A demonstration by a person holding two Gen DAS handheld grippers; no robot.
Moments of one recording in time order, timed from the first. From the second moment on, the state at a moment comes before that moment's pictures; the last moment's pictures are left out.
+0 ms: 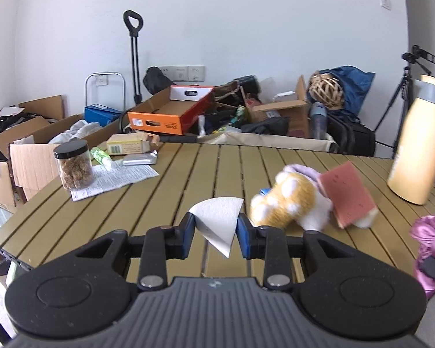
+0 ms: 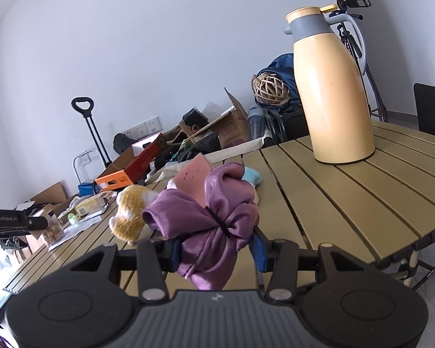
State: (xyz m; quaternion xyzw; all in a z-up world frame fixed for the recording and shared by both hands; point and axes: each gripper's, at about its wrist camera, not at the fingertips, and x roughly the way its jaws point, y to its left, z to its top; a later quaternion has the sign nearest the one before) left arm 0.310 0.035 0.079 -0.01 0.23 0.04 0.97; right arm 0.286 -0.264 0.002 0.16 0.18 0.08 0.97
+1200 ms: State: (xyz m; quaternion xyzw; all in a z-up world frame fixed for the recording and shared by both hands) left arm 0.174 0.003 -0.038 -0.01 0.35 -0.02 0.94; right arm 0.169 -0.218 -0.083 0.09 0.36 0.14 0.92
